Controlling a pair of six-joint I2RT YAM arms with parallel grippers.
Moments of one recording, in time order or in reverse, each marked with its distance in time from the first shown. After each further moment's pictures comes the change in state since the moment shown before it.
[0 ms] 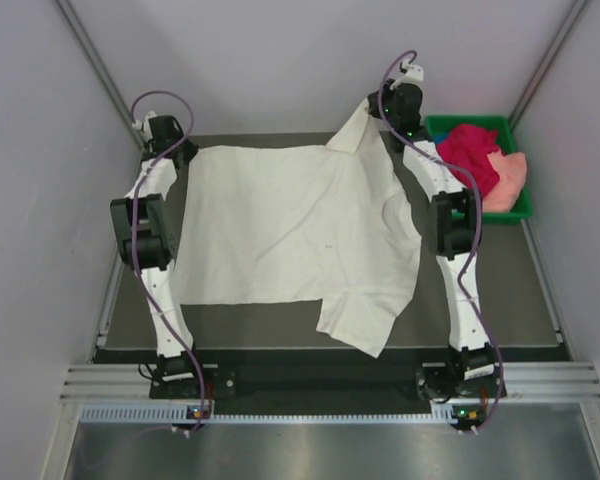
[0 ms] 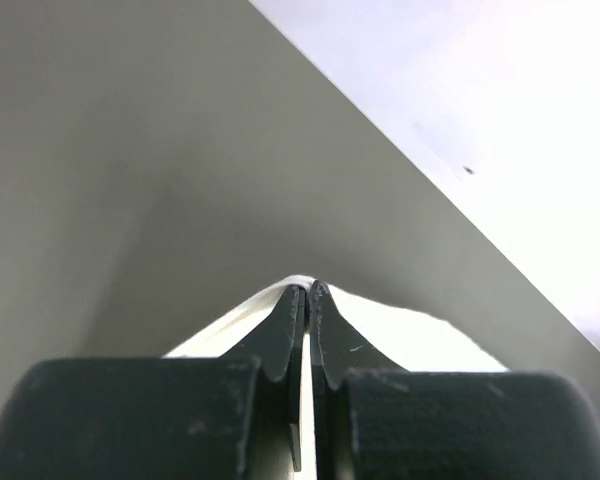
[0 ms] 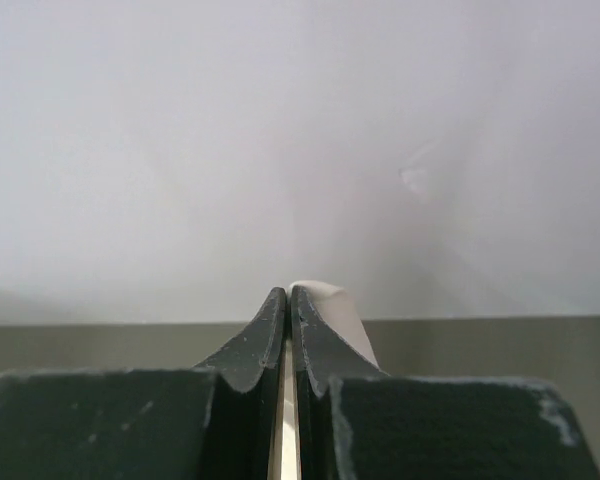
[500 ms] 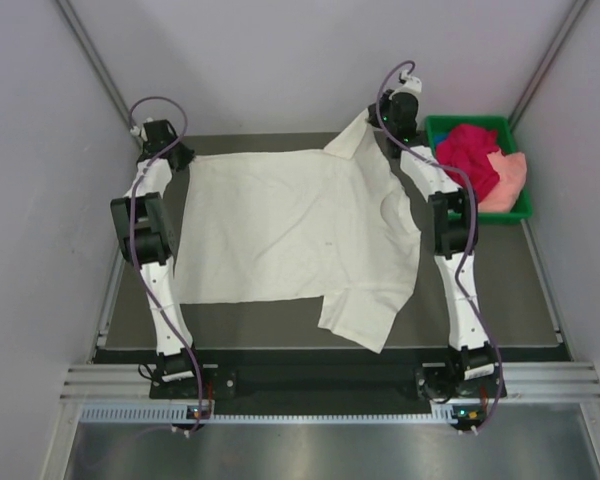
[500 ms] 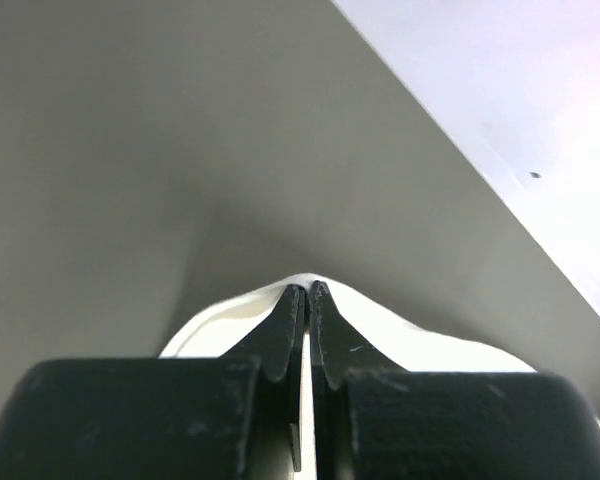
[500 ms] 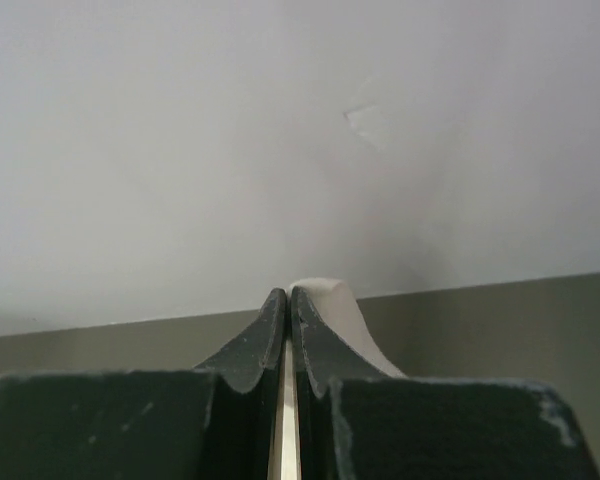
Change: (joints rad) left arm 0.050 0.117 0.107 -0.069 0.066 0.010; right arm -0.002 0.053 0.001 0.037 0.058 0.042
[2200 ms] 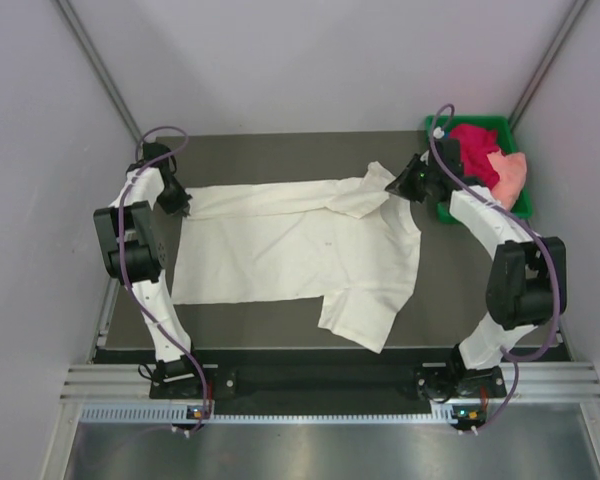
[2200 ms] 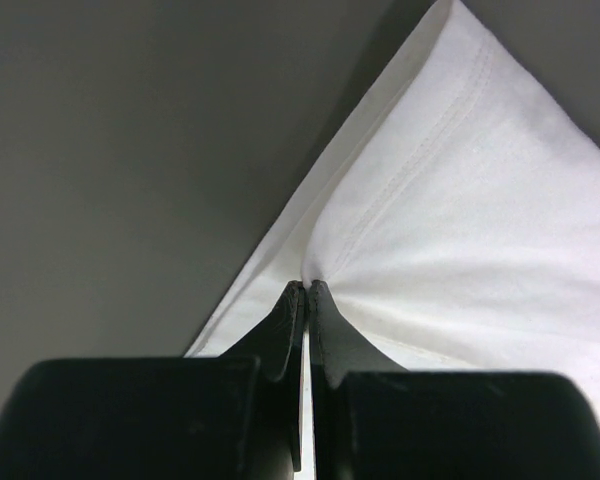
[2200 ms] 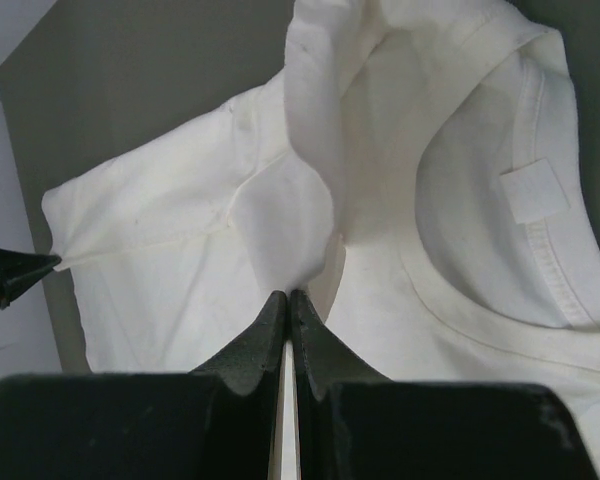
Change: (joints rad) left arm 0.013 -0.293 -0.334 -0.504 -0.107 0.217; right arm -0.053 -0.919 -1.083 -0.425 -0.278 0.195
